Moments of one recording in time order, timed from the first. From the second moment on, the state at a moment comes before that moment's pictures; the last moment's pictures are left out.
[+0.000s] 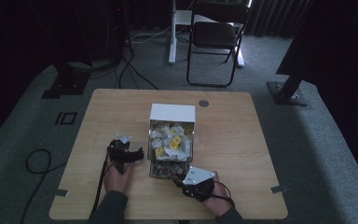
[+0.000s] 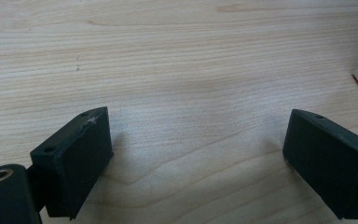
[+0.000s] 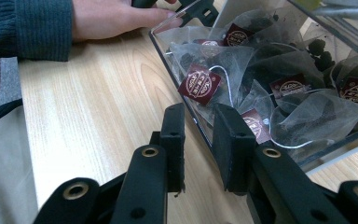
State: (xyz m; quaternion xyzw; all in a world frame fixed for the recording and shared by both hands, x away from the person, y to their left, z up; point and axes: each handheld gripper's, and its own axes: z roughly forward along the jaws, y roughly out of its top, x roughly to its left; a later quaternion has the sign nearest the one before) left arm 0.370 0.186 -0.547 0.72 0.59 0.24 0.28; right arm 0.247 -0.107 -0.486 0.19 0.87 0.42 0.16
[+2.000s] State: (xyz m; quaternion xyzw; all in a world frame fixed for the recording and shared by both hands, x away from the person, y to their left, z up) left arm 0.370 0.186 -0.547 0.72 0.59 0.24 0.29; right arm 0.244 -0.087 -0.466 0.26 0.81 0.47 0.23
